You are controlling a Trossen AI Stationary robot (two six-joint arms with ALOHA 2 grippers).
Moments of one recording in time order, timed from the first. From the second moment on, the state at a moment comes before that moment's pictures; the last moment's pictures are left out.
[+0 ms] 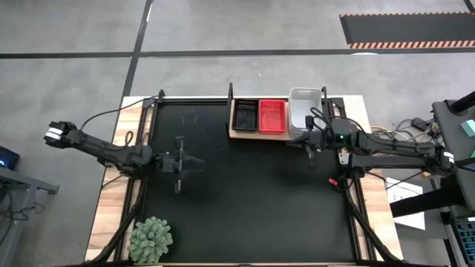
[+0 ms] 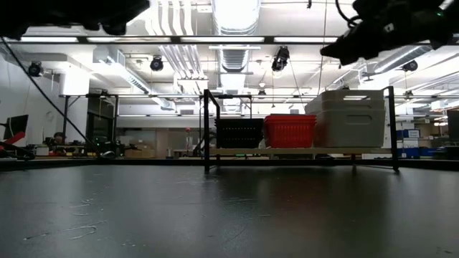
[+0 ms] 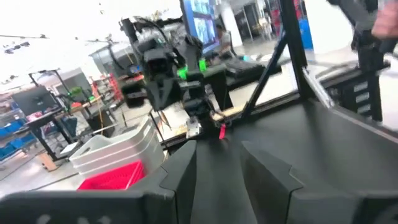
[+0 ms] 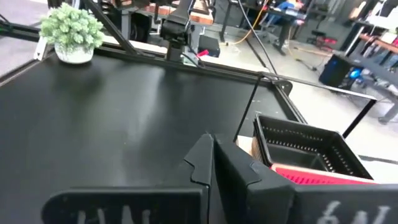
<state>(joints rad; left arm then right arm) -0.26 0.76 0.33 0.49 -0.22 0.37 -0.28 0.71 0.43 0.06 -0.26 -0.27</state>
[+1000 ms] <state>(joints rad) -0.26 0.41 0.01 0.65 -0.22 0.22 -0.26 0.16 0.17 0.06 -0.30 -0.29</state>
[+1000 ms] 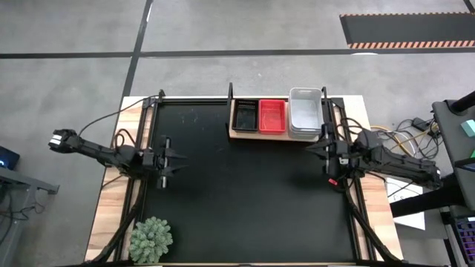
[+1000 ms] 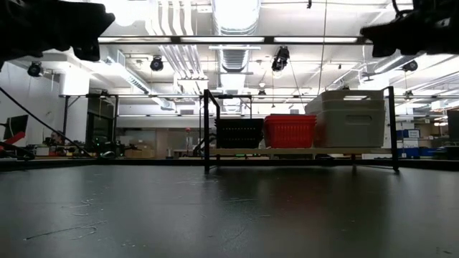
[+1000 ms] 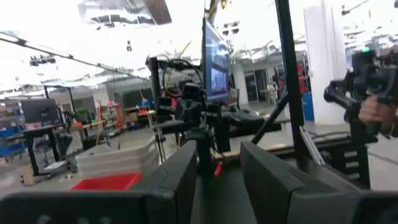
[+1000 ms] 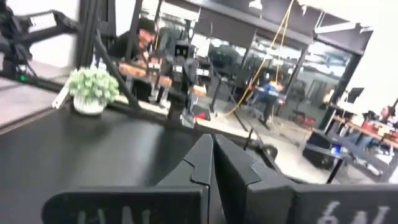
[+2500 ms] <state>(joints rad) -0.26 0.57 0.01 0.67 -0.35 0.16 -0.26 0.17 0.01 0.29 -0.34 -0.25</state>
